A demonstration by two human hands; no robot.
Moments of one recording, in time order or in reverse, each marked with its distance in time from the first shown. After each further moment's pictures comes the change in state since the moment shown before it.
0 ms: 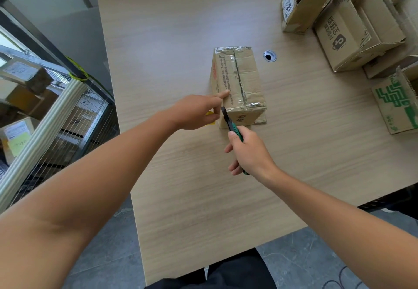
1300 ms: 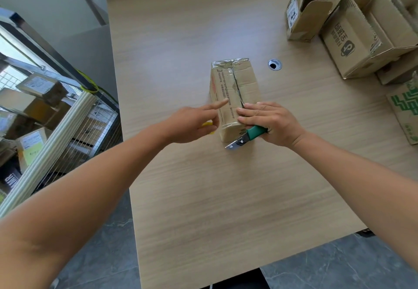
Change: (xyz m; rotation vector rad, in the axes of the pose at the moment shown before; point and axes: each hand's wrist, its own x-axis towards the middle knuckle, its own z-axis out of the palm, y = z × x) left_hand -0.013 0.001 -0.005 0.037 -0.001 0.011; right_hand 0.131 0.033 -0.109 -0.885 0.078 -1.273
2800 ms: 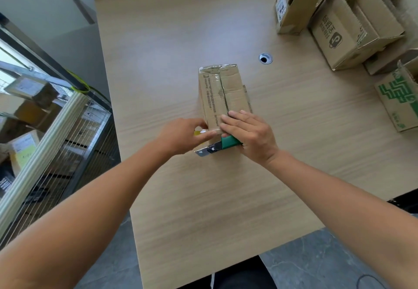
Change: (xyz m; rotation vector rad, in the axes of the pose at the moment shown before) left_hand -0.018 0.018 0.038 -0.042 0.046 -0.472; right_hand -0.009 -0.074 0.034 -0.147 0.328 0.077
